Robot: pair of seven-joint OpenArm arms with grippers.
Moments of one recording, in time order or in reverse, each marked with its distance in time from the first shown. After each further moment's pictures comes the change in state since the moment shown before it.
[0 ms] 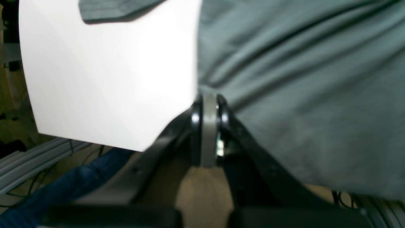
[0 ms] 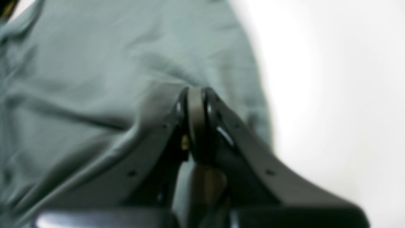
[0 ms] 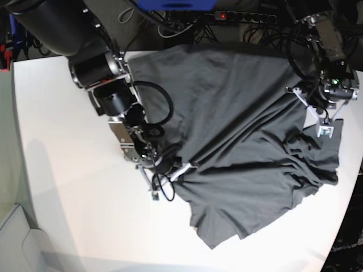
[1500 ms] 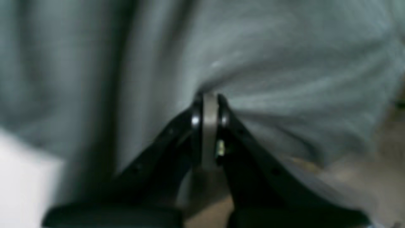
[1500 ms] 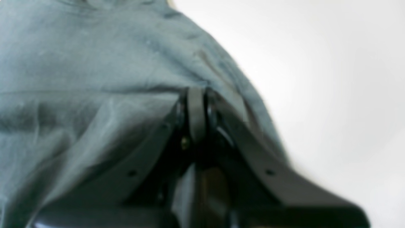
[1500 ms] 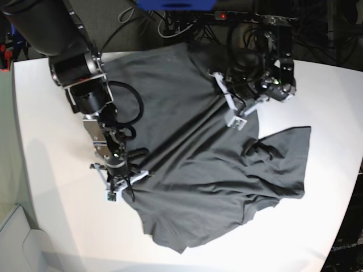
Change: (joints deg) left arm 0.4 5.7 22.3 -12.7 -14.3 -0.7 -5.3; right arm -1.7 7.7 0.2 0.9 -1.5 -14.5 7.5
